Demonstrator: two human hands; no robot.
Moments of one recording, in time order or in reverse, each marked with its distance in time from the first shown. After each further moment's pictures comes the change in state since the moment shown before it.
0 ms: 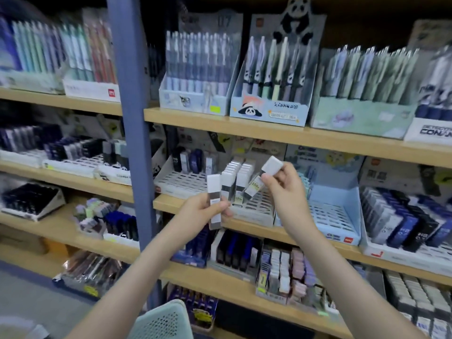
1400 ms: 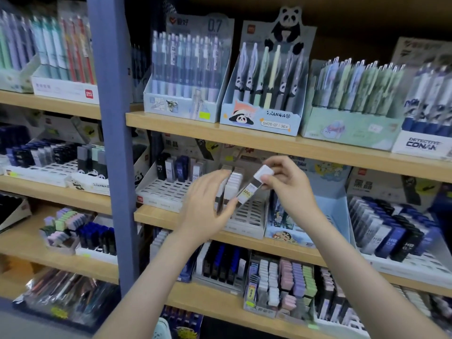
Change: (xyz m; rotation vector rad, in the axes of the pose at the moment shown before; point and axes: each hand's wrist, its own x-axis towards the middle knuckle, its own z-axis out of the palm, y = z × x) left_hand 0.049 -0.006 0.022 0.645 0.407 0.664; right_hand 0.034 -0.016 -0.026 -0.220 -0.069 -0.104
